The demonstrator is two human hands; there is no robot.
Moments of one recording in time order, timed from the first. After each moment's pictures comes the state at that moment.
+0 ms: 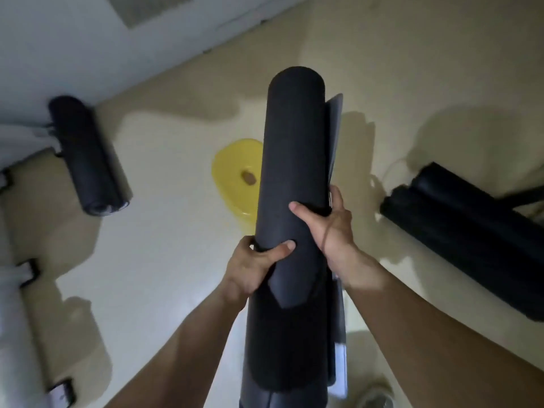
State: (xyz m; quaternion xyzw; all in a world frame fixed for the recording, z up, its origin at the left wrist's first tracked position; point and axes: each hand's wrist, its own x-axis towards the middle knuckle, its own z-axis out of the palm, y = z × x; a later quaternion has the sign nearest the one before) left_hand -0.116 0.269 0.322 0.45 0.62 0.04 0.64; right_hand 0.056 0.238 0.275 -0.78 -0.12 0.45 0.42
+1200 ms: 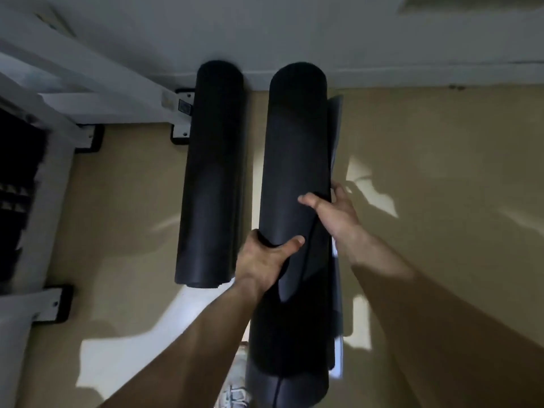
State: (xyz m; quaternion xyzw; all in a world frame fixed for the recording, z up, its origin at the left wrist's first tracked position) left_hand -0.447 0.865 0.008 0.31 0.76 0.17 0.54; right_hand -0.299 0.936 -0.011 -0.72 -0.28 0.57 0.27
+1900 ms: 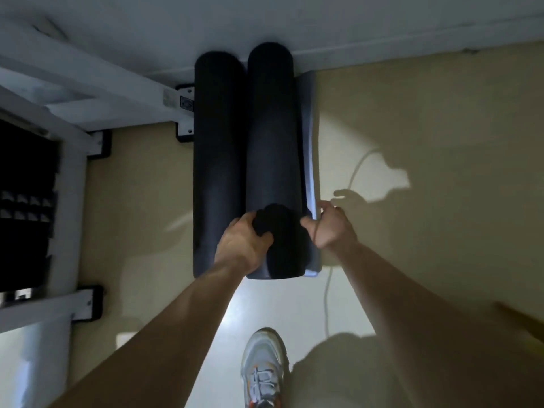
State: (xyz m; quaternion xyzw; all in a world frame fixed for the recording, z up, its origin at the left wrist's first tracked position) left_hand -0.503 0.890 0.015 0.50 0.76 -0.03 0.42; right_hand -0.326 0.906 -0.028 -0.76 -0.42 0.50 0.04
